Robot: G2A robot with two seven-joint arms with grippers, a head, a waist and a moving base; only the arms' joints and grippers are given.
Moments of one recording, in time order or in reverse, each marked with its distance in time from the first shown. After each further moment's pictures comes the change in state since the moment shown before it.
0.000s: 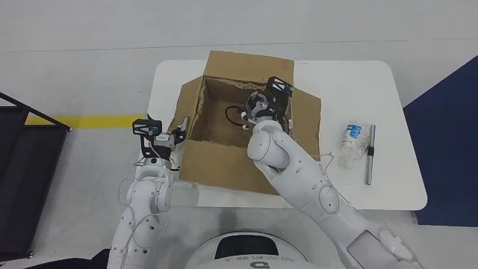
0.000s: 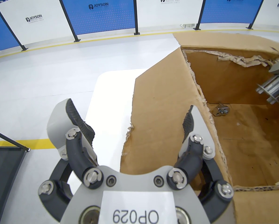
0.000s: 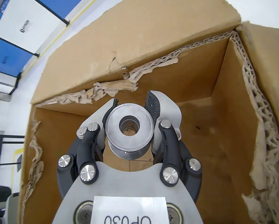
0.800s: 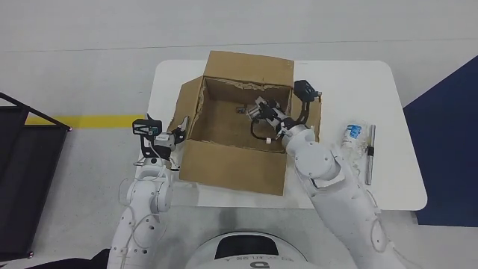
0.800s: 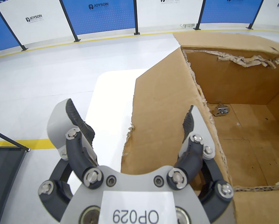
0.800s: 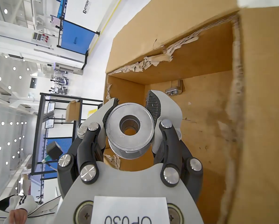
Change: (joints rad) left arm 0.000 0.000 0.000 0.000 0.000 0.000 0.000; right arm -0.292 0.133 0.279 -0.466 0.140 -0.349 0.360
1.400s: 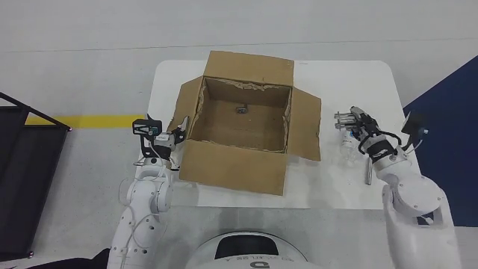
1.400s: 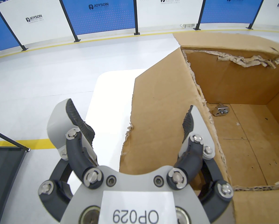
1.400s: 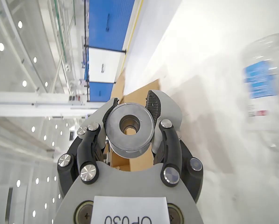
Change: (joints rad) left arm 0.000 0.000 0.000 0.000 0.000 0.000 0.000; right arm -0.402 0.050 0.666 -0.164 0.424 -0.276 0.100
